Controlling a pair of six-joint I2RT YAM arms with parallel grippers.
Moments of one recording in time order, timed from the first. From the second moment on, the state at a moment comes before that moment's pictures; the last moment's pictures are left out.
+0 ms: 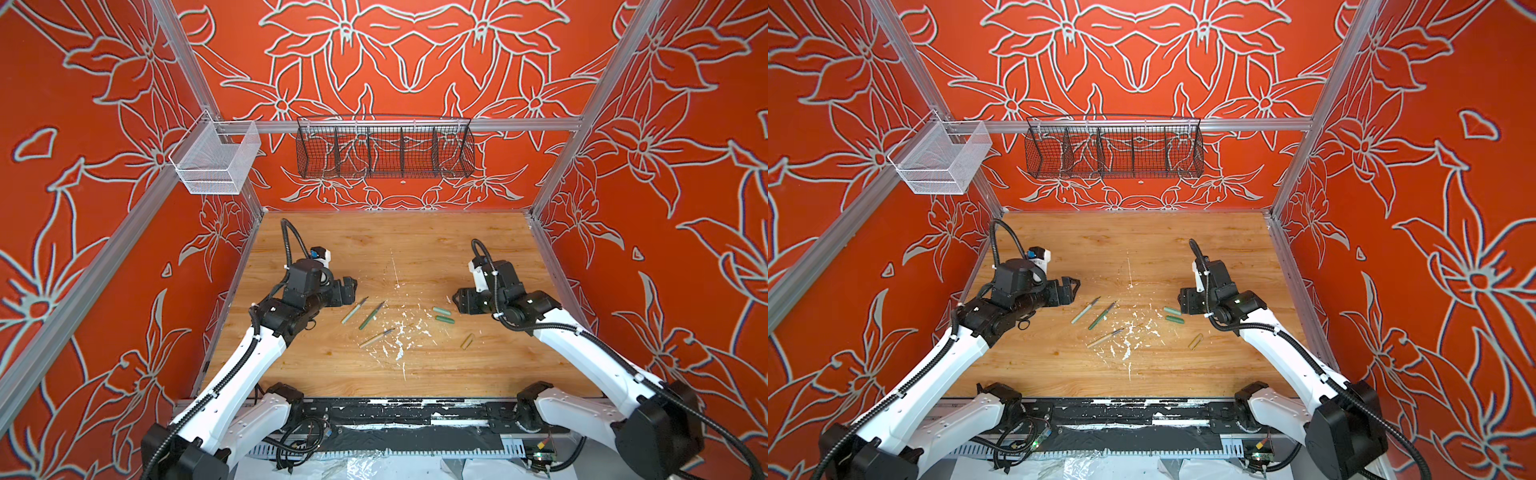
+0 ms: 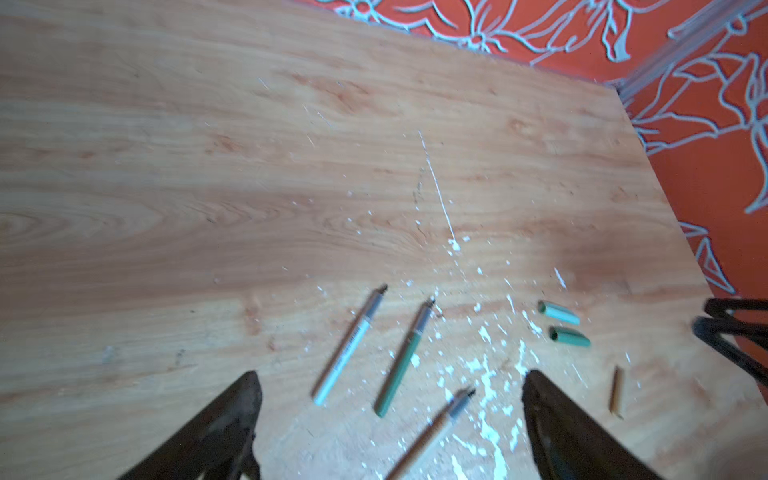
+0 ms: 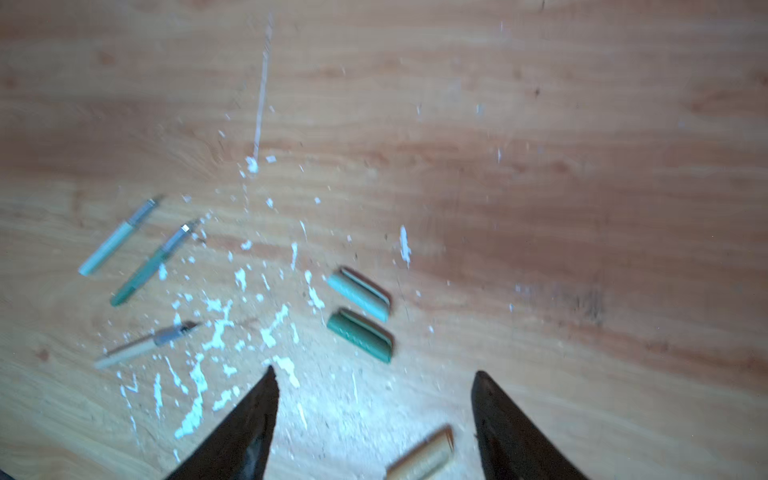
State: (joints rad) left arm -0.34 0.96 0.84 -0.58 0.03 -0.41; right arm 0.42 1.13 0.81 -0.65 -0.02 0.38
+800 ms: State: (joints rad) left arm -0.70 0.89 0.67 -0.58 -0.10 -0.53; right arm 0.44 1.16 0.65 -0.78 -0.01 0.65
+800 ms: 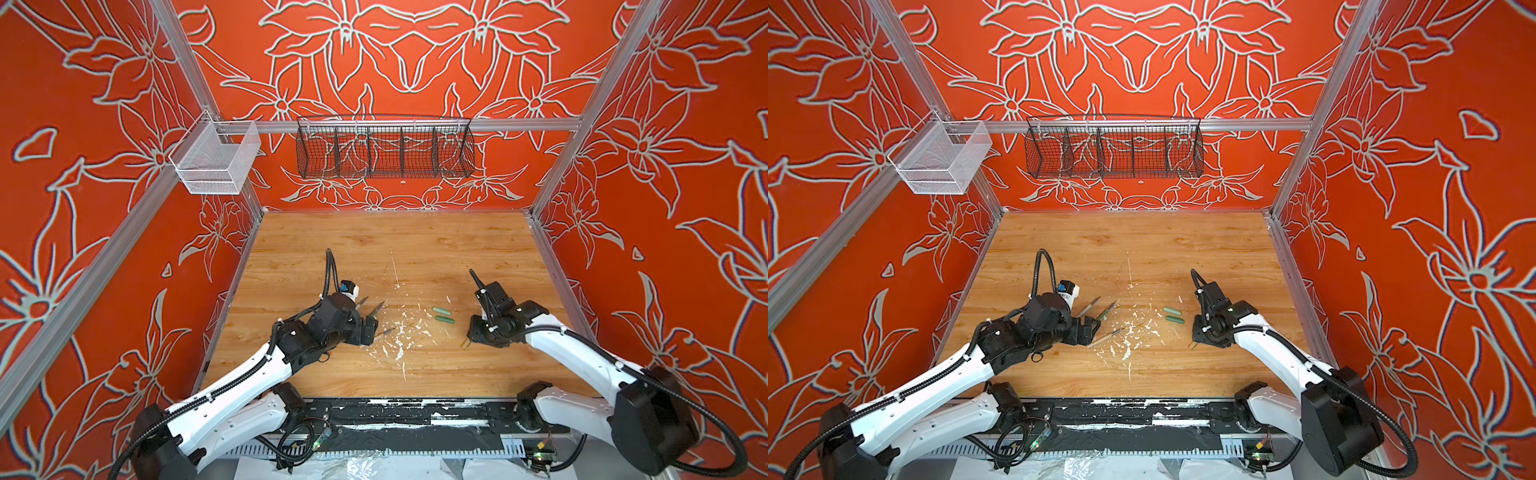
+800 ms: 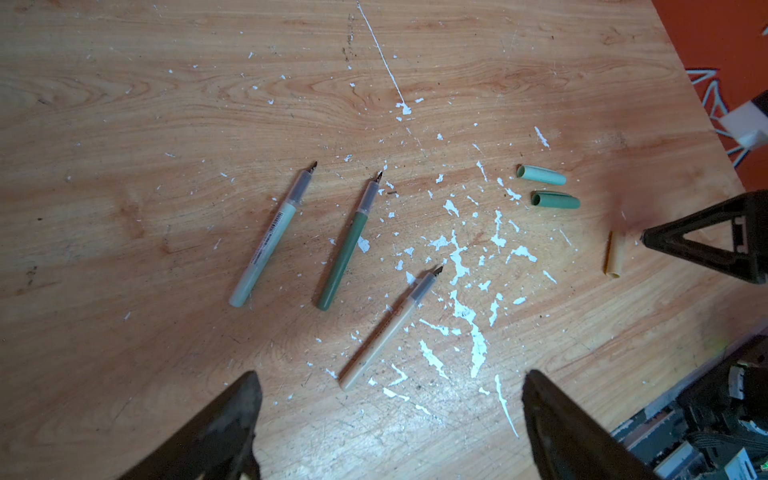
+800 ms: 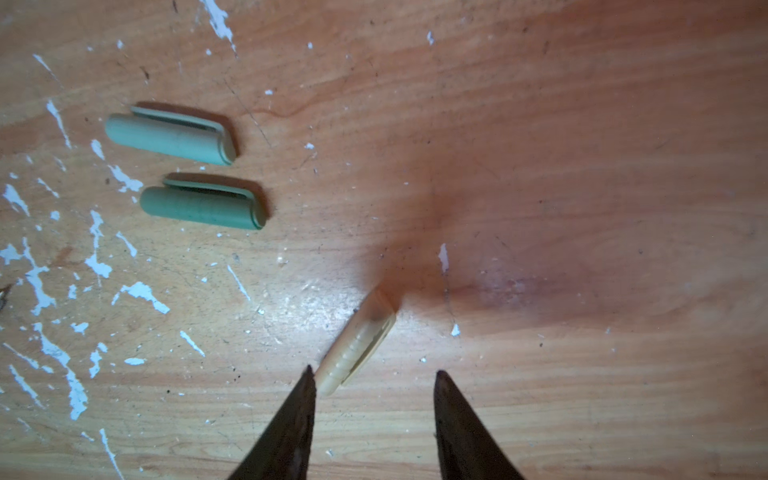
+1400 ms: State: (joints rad) left arm -0.70 0.93 0.66 -0.58 -0.14 -0.53; right arm 0.48 1.28 0.61 -0.67 -0.04 0.68
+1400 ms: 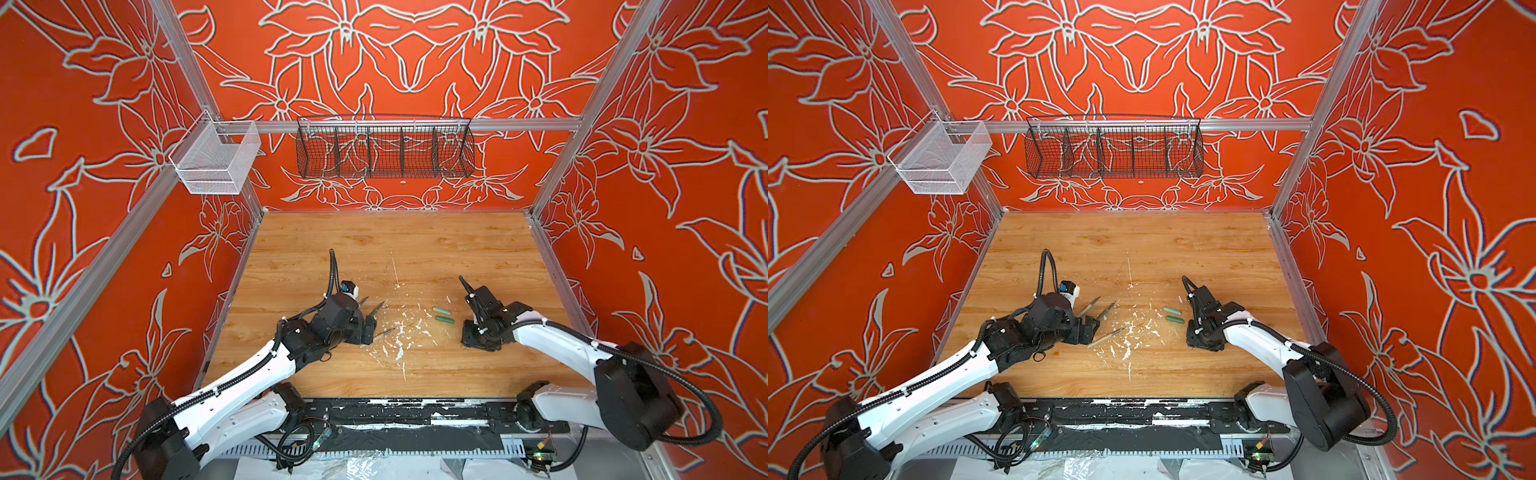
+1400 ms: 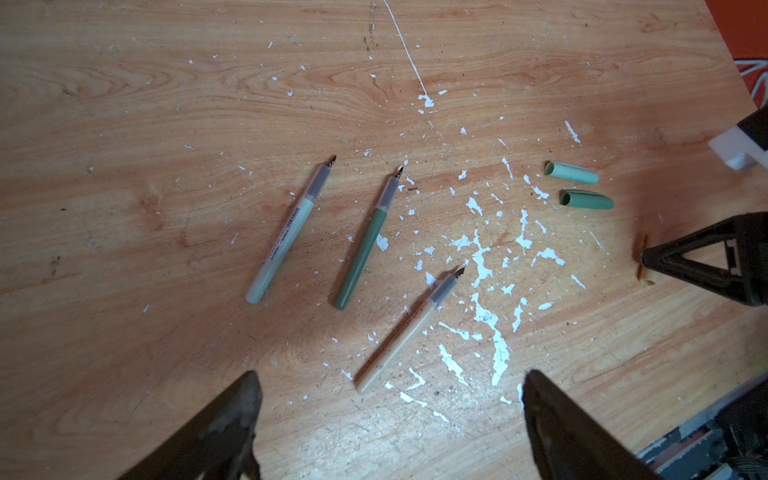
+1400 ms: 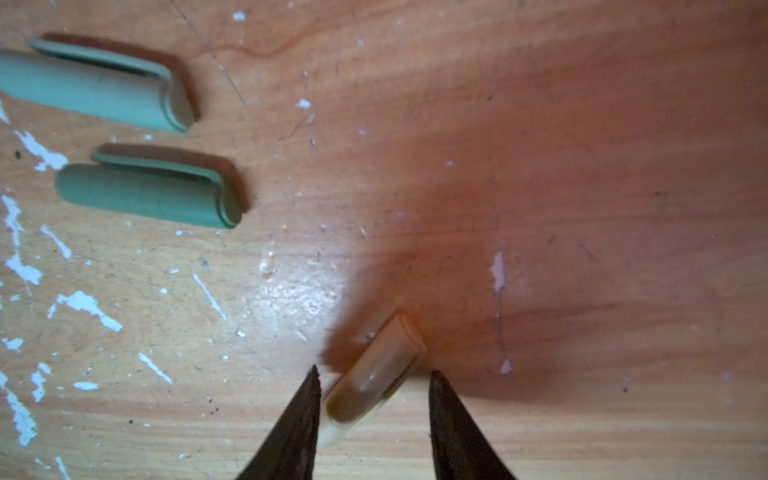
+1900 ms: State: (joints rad) left arm -0.70 0.95 0.66 -0.59 -0.14 -0.53; right arm 0.52 1.33 0.64 -0.62 -0.04 0.64
